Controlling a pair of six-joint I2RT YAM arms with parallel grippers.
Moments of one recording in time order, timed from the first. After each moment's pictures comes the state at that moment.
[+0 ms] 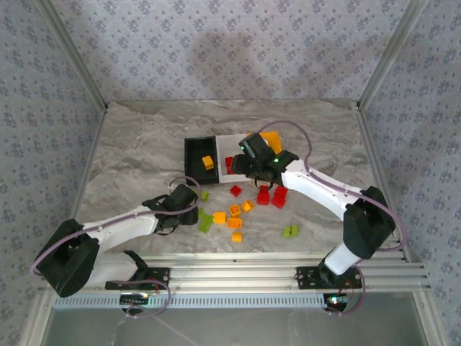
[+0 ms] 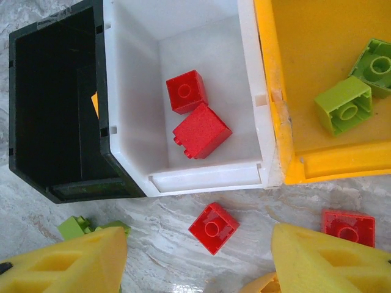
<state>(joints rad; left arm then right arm) -0.73 1.25 0.52 -0.42 -0.25 -0.64 0.72 1.56 1.22 -0.55 0.13 0.78</state>
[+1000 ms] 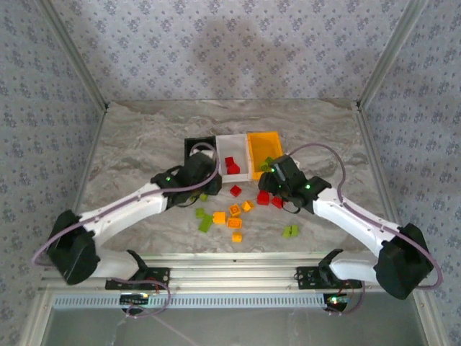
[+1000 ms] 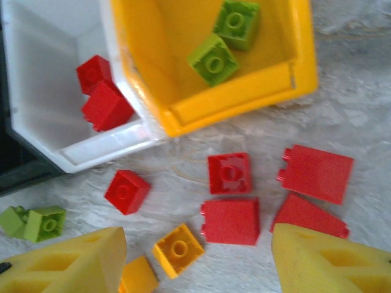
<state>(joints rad) -0.81 1.39 1.02 -0.45 -0.16 -0.59 0.65 1.20 0.82 -0.53 0.17 0.85</state>
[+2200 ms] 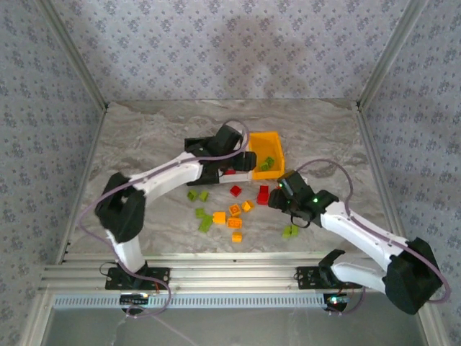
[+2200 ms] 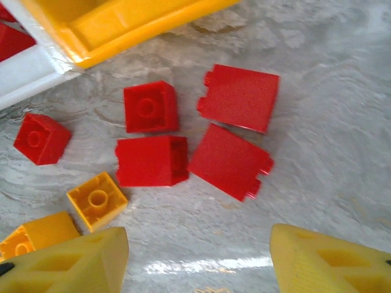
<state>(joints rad) -0.80 1.64 1.30 -0.38 -0.01 -0.56 0.65 1.15 0.71 -0.58 0.13 0.82</state>
